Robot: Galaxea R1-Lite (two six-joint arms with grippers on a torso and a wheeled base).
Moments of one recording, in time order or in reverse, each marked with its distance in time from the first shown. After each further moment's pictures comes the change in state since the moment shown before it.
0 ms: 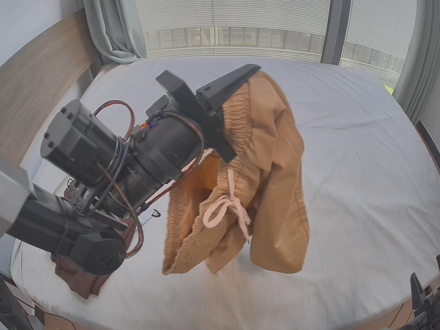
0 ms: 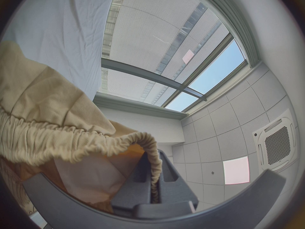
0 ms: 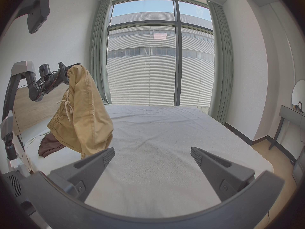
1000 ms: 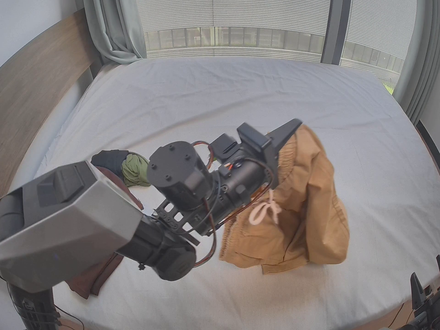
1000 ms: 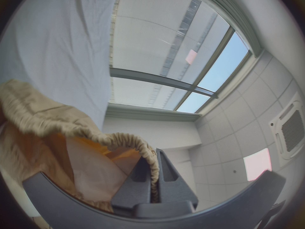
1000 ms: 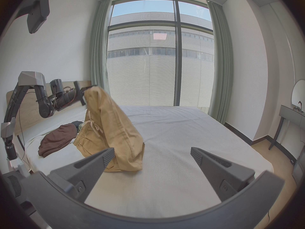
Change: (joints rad) left arm -0.023 0.289 -0.097 -0.002 0.144 0.205; right arm 0.000 0.000 0.000 0.000 0.000 0.000
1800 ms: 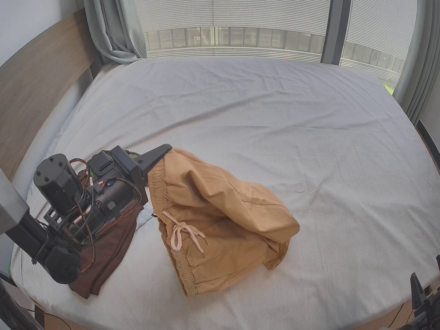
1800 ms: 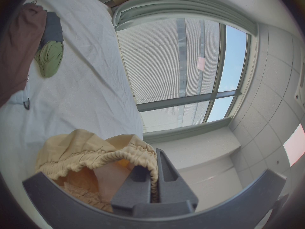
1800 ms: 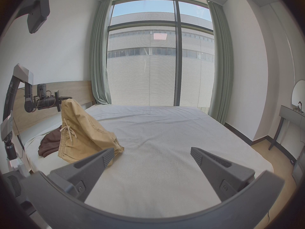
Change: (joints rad) left arm 0.363 -0.340 0.578 -0.002 -0.142 0.290; right arm 0.000 0.000 0.000 0.000 0.000 -0.001
